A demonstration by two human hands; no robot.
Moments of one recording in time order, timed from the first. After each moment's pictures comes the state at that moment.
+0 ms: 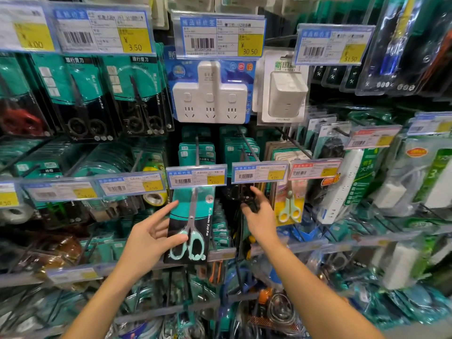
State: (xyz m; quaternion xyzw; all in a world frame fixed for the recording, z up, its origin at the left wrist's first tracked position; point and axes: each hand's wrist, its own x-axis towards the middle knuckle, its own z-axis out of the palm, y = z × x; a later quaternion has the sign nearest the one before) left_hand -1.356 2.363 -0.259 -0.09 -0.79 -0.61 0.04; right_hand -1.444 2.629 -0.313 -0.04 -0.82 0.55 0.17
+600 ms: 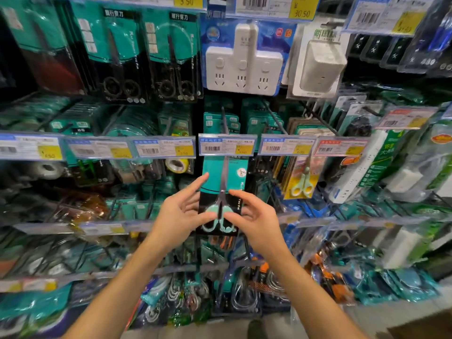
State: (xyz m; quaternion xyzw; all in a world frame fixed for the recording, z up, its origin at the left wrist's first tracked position) left_hand -1.328 2.373 -0.252 -0.09 -0.77 -0.63 0.01; right_hand -1.316 2.564 -0.255 0.10 -0.74 0.67 0.03
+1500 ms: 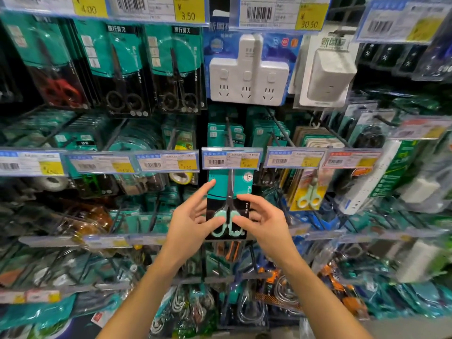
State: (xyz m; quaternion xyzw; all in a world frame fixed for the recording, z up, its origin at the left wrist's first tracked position) left_hand -1.339 2.390 -0.254 -0.09 -0.74 -0.67 0.05; right_hand -1.345 2.573 -0.260 0.10 -0.74 0.66 0.02
